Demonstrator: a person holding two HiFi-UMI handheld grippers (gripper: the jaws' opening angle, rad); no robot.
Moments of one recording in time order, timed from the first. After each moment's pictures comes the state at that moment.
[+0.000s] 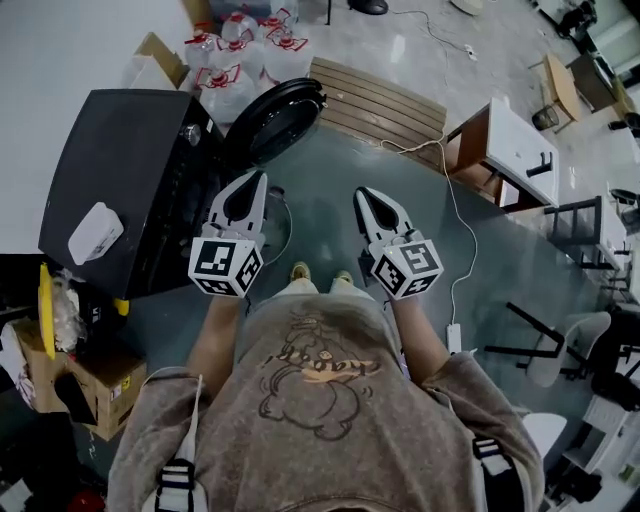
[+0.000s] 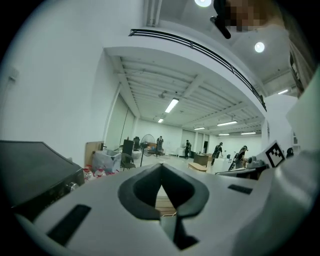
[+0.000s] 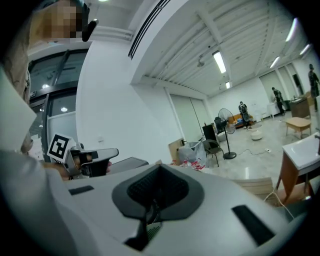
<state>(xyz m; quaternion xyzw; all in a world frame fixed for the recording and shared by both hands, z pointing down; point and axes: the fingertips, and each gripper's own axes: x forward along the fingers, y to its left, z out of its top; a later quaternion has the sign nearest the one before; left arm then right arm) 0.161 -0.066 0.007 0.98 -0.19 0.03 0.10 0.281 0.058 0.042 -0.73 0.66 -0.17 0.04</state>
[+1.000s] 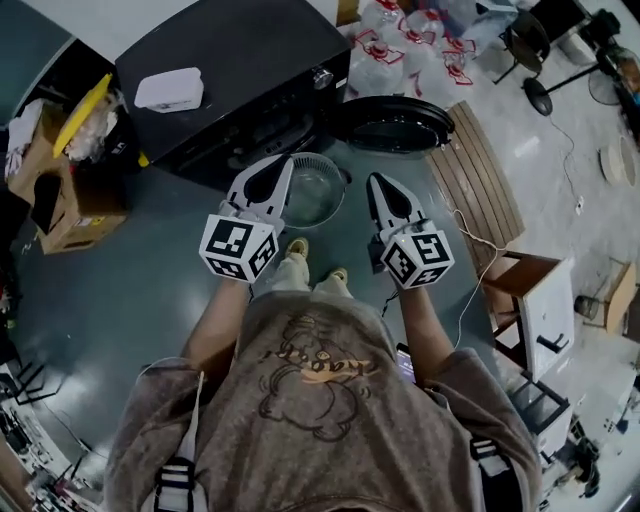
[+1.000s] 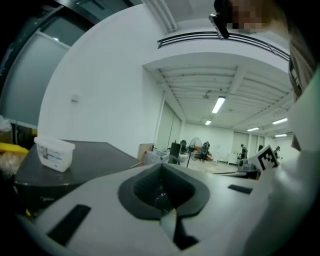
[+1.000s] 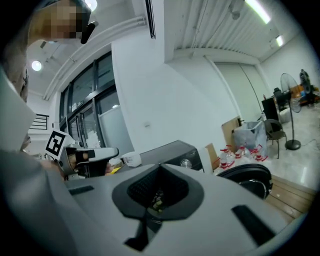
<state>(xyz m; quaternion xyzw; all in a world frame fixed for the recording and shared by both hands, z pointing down) 0.057 -0.090 0.023 0.87 -0.47 0.03 0.13 0.204 -0.075 0.067 -0.47 0.86 -0.21 -0.01</state>
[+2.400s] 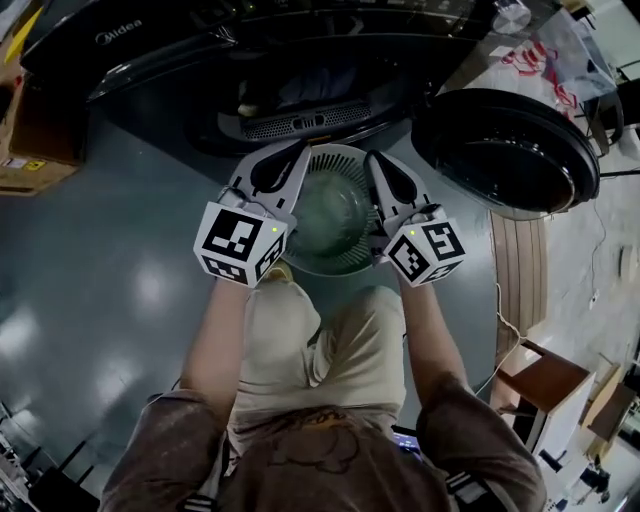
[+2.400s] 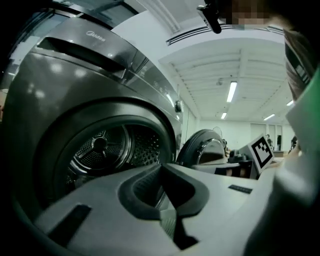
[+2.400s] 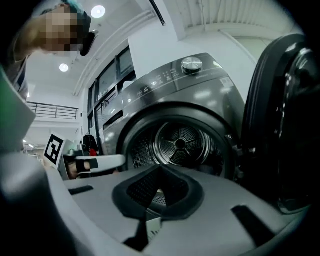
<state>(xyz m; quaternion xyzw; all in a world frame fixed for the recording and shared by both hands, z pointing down) -0.053 -0.165 0.441 0.83 -0.56 0.01 0.10 0.044 -0.193 0.464 -0.32 0.93 -0.16 -0.02</state>
